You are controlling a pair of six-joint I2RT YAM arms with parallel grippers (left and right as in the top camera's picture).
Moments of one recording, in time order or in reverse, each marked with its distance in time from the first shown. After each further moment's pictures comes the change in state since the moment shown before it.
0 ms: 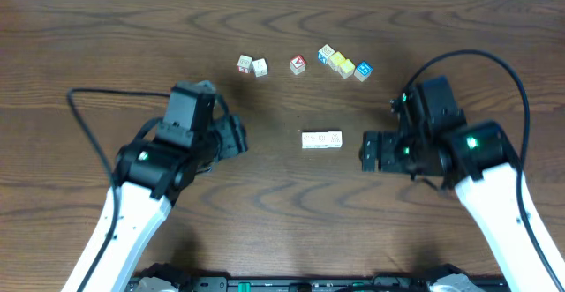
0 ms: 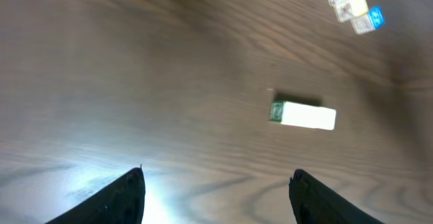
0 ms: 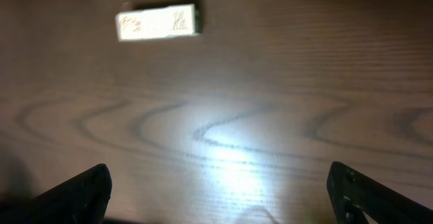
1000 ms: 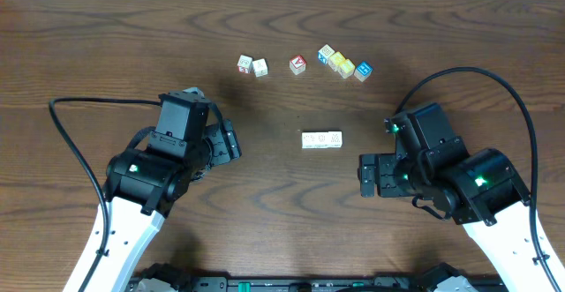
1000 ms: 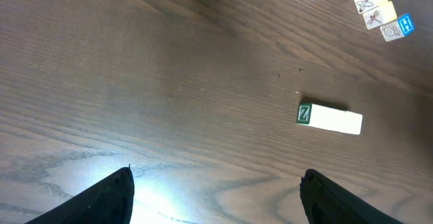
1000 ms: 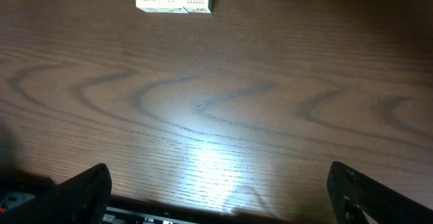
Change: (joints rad) left arm 0.000 -0.047 0.000 -0.059 -0.081 0.005; right arm 0.130 -0.106 0.000 -0.081 0.076 0.031
